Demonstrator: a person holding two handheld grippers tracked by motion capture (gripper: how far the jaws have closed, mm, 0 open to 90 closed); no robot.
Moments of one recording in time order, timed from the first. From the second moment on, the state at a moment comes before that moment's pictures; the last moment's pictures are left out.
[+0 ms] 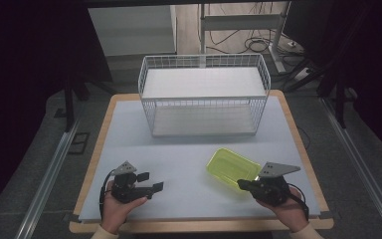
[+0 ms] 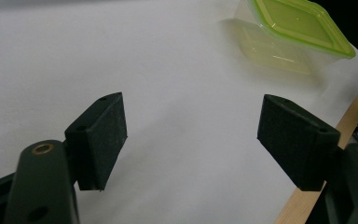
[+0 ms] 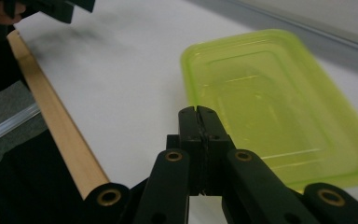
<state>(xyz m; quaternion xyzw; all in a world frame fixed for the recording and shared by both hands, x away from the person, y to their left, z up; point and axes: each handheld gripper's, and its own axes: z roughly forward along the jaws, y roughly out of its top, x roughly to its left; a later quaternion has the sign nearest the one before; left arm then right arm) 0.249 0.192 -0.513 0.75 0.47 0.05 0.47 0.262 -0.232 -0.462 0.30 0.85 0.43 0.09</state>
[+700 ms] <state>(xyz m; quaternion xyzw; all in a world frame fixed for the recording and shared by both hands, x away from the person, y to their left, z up) 0.249 0.190 -0.514 0.75 0.47 0.04 0.46 0.257 -0.211 -0.487 0.28 0.88 0.36 0.08</state>
